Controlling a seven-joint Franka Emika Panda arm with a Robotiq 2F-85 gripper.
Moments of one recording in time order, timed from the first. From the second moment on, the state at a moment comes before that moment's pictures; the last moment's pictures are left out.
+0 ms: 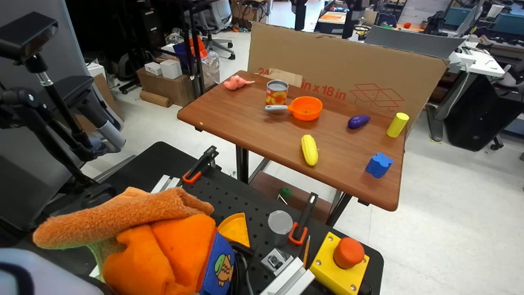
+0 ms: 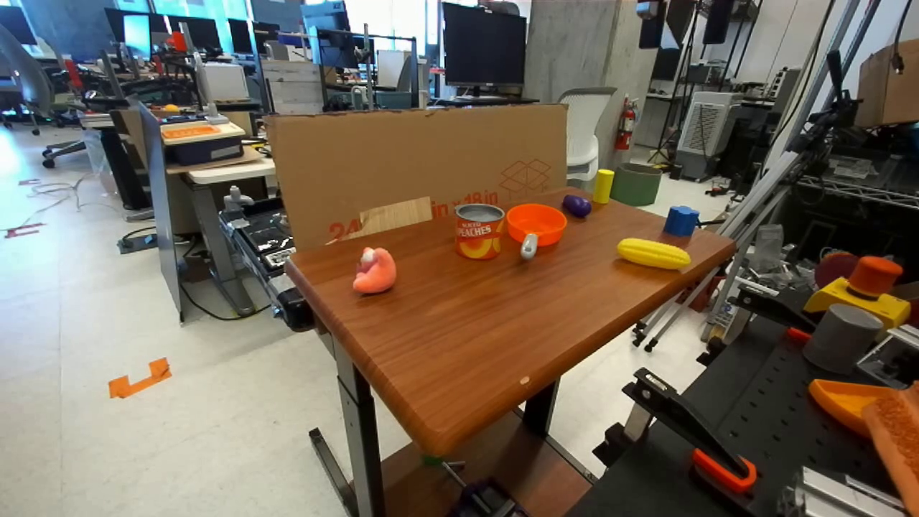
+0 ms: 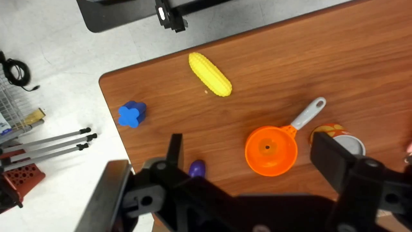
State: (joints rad) arm -0.07 -0.13 0.06 -2.26 -0.12 2.08 0.28
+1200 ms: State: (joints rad) arm -0.03 0.51 -0.01 -1.79 -0.06 2.17 0.21
